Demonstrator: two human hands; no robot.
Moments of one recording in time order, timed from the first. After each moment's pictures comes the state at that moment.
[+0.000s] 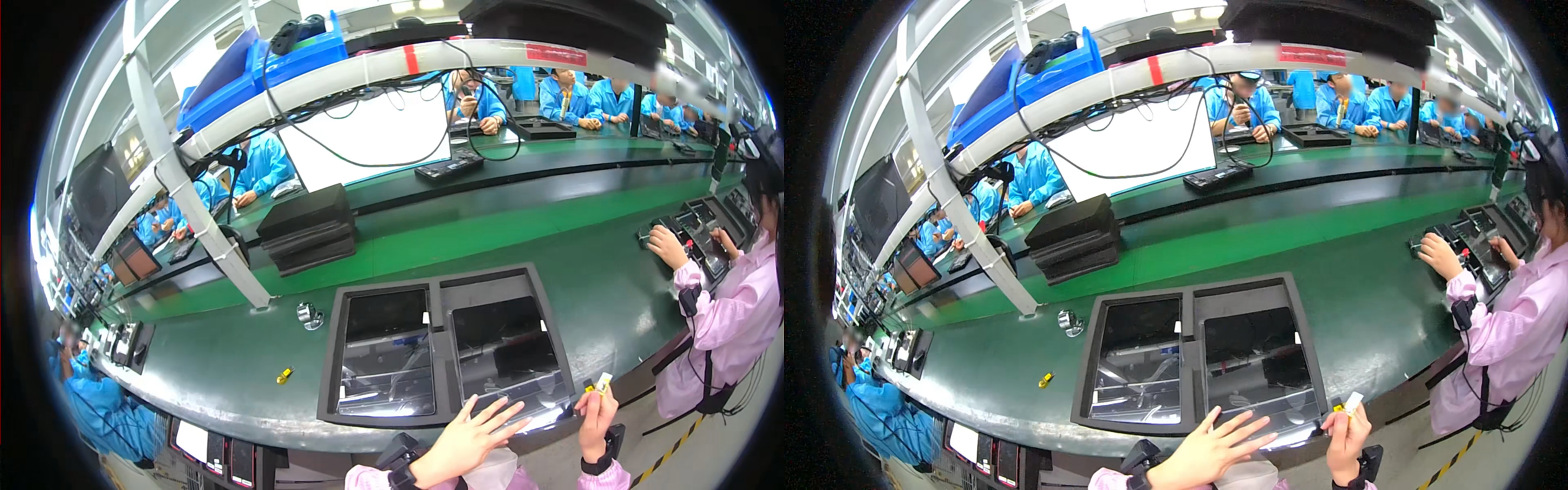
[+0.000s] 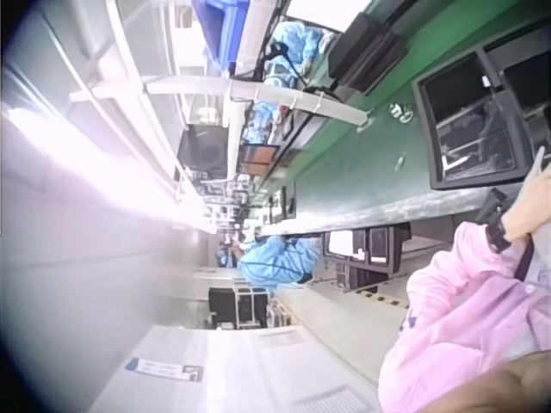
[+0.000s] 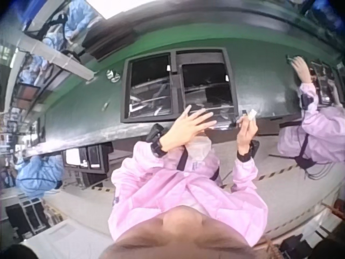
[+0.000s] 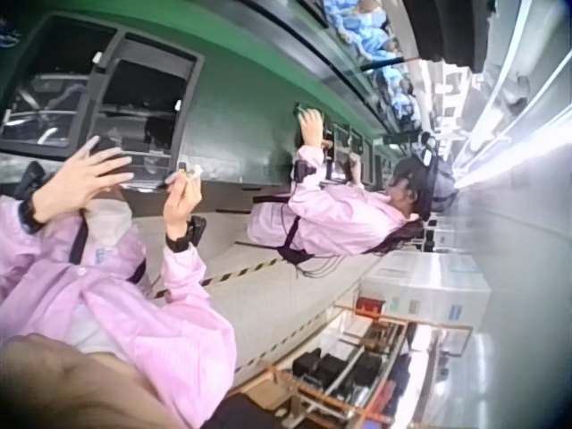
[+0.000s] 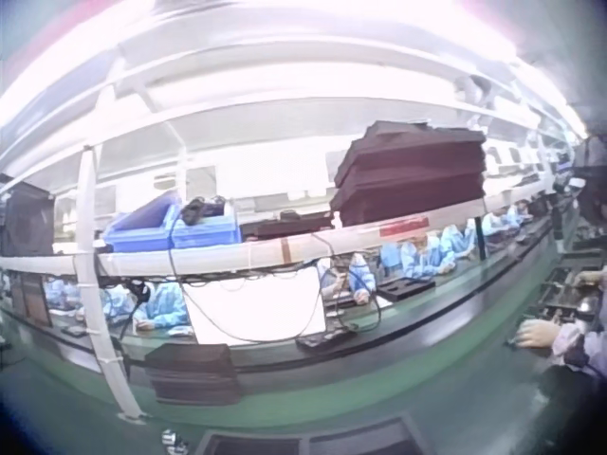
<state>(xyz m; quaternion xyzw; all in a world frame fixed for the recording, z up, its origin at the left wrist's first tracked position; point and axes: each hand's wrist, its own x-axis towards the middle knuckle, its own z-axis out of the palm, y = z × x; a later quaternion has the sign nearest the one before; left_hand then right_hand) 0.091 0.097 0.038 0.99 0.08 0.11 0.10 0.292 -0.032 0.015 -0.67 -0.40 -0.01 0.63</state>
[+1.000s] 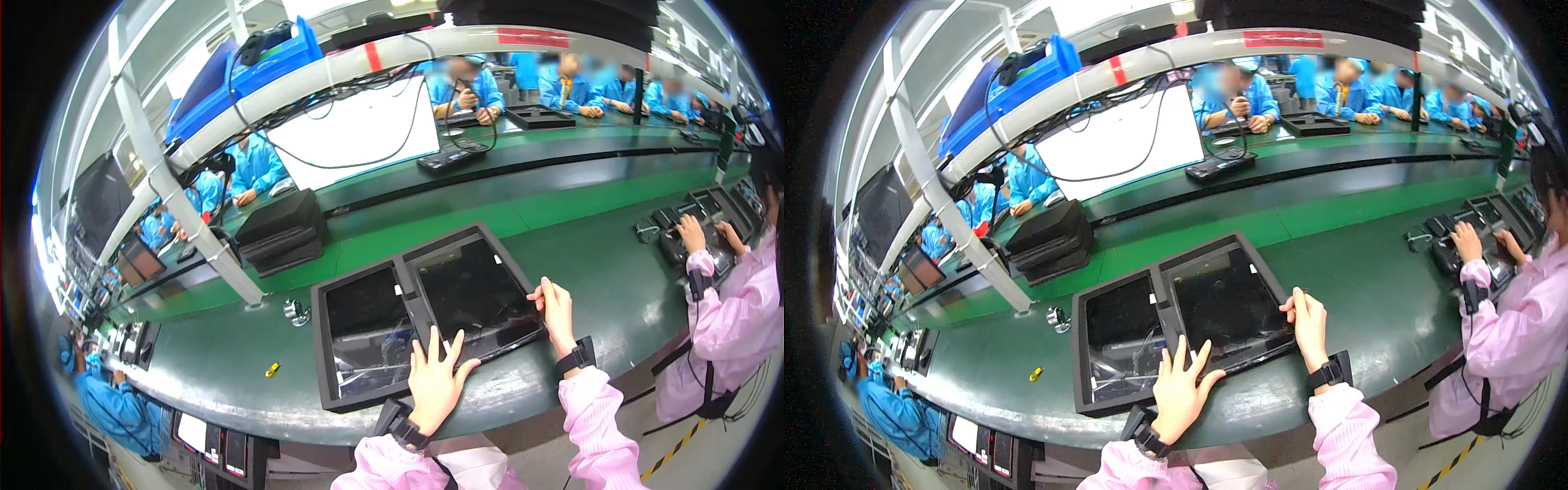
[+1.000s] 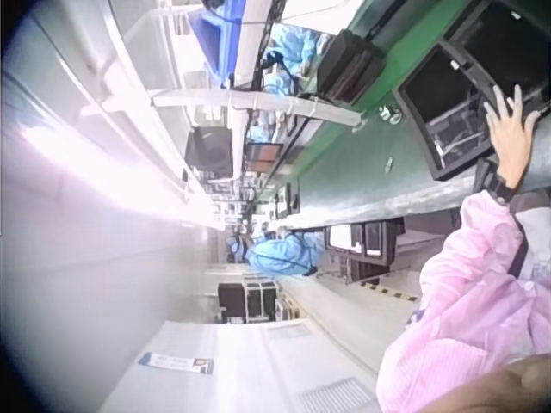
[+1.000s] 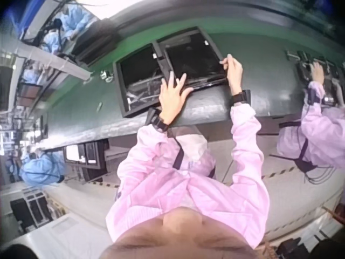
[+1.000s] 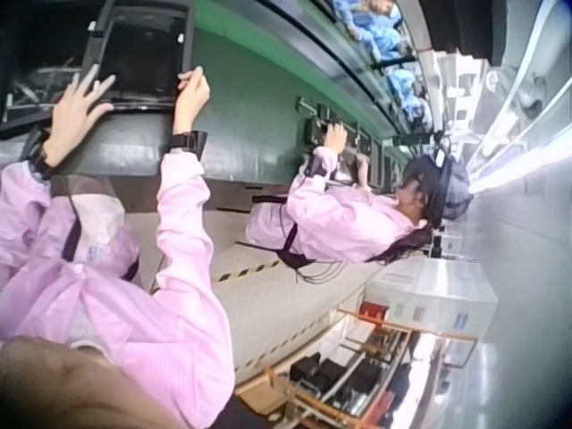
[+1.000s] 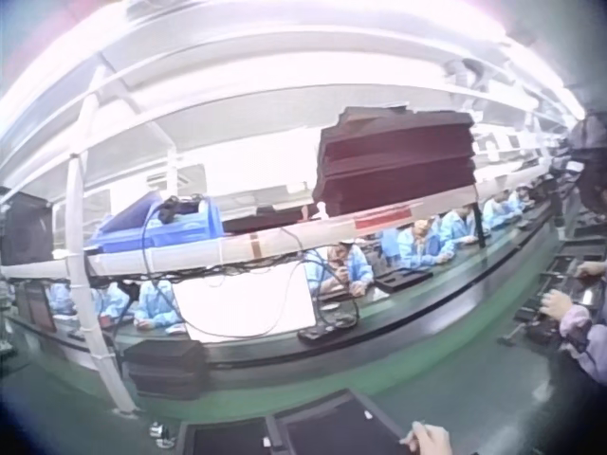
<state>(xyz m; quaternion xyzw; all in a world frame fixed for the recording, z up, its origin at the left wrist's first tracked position) 0.159 0.151 0.015 0.87 0.41 0.29 -0.03 0.407 0.142 -0.002 -0.62 -0.33 0.19 0.68</state>
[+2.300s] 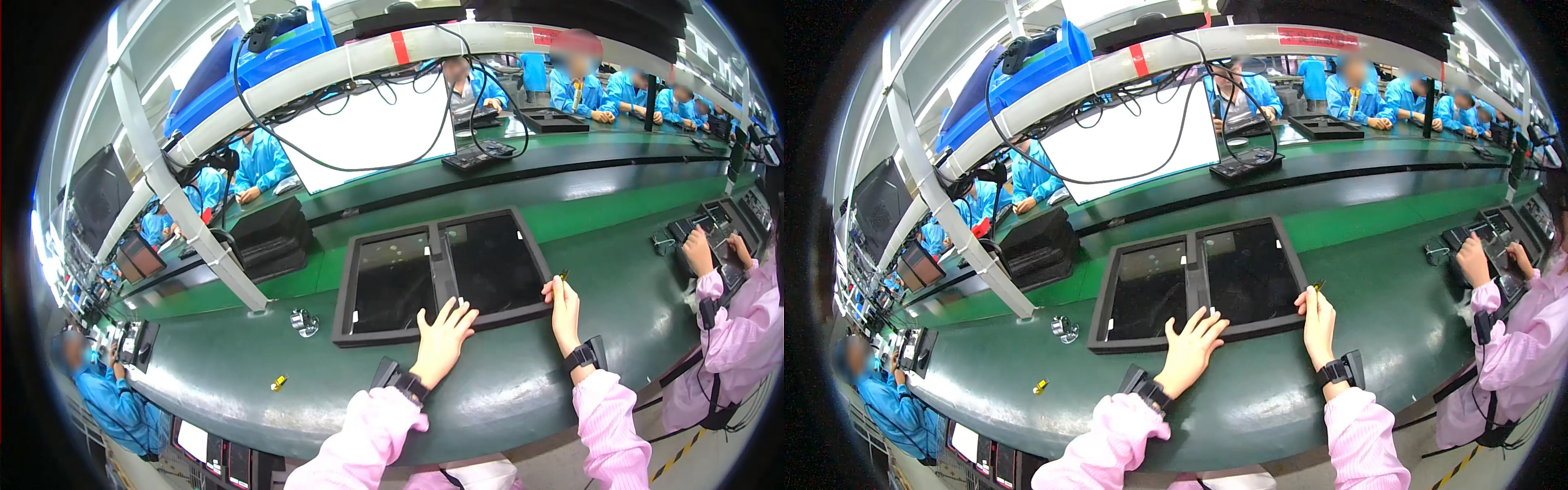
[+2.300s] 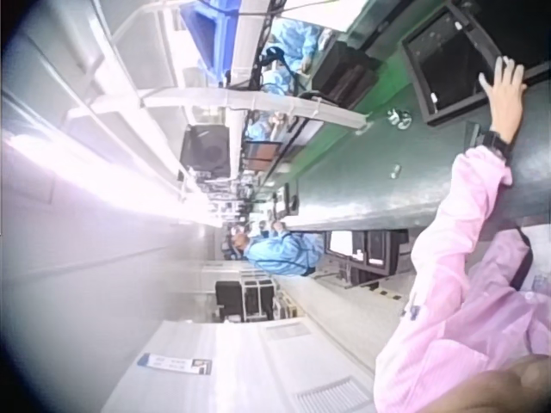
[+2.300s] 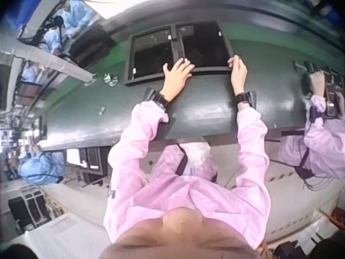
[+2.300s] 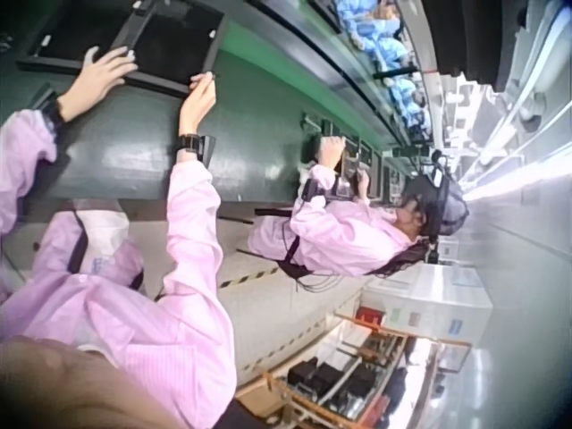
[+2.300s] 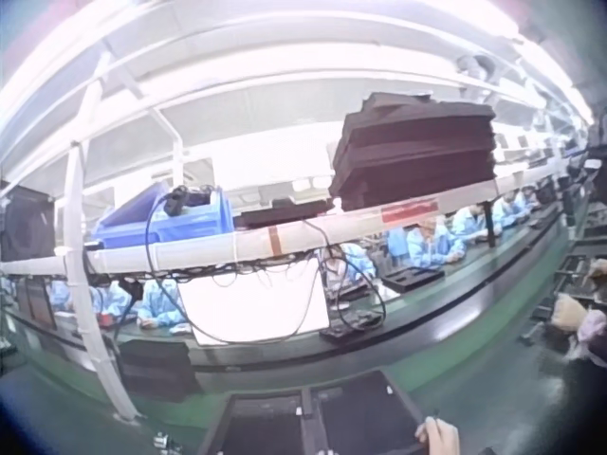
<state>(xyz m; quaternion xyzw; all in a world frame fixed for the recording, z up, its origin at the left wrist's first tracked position) 0.173 0.269 -0.003 0.93 0.27 0.25 -0.06 0.397 0.182 0.000 -0.63 -0.38 0.09 0.67</state>
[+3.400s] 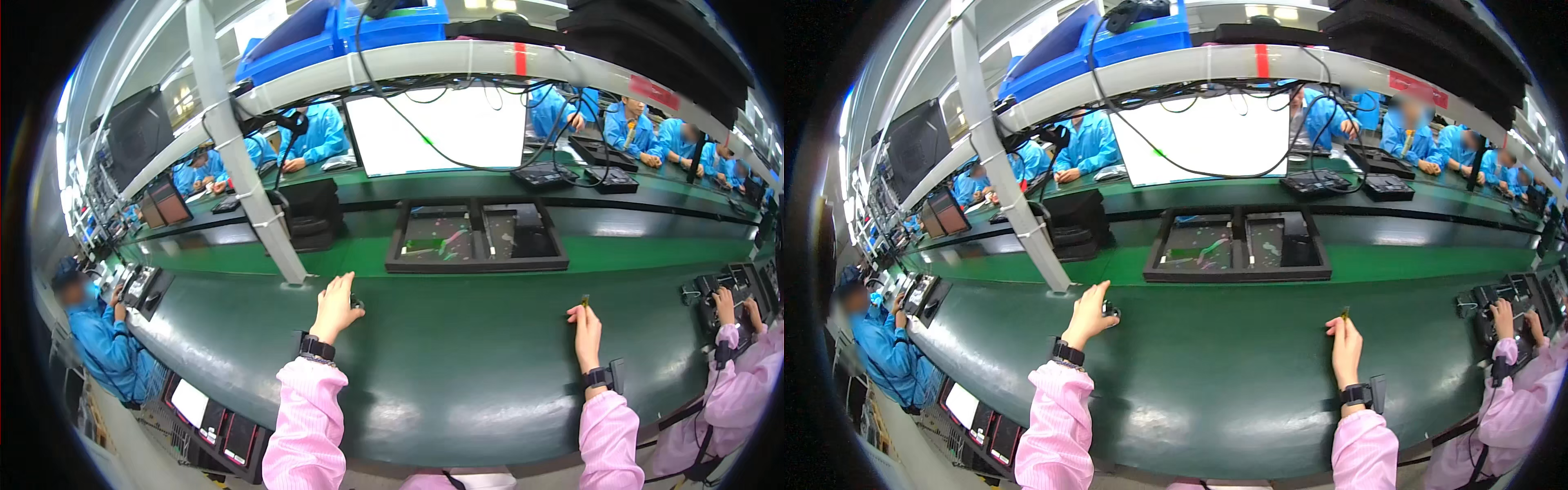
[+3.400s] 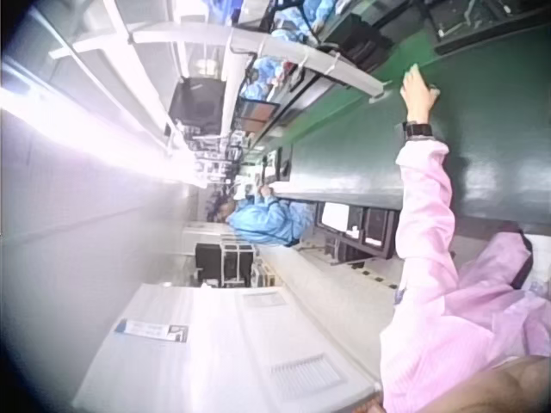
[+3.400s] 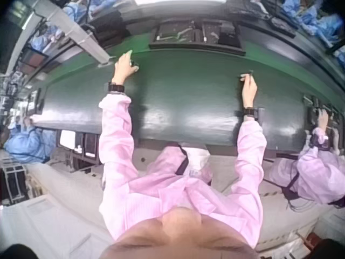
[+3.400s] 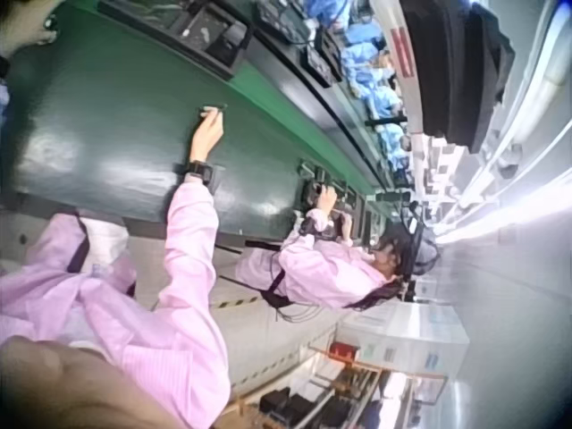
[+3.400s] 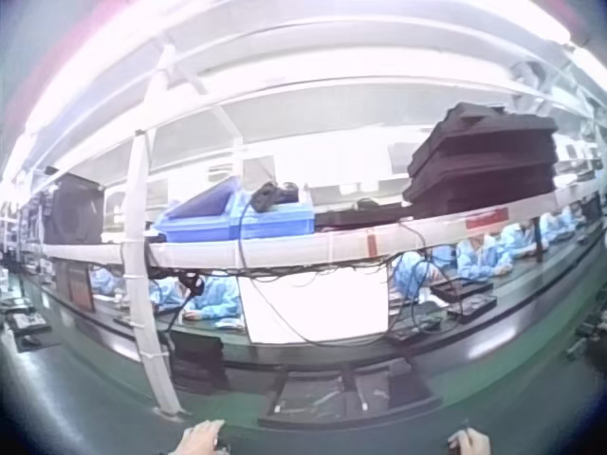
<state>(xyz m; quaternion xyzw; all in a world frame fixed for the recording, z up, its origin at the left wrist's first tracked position) -0.061 0.397 0.039 0.81 0.55 0.19 -0.03 0.388 0.207 -0.018 -0.66 -0.45 0.04 0.60</state>
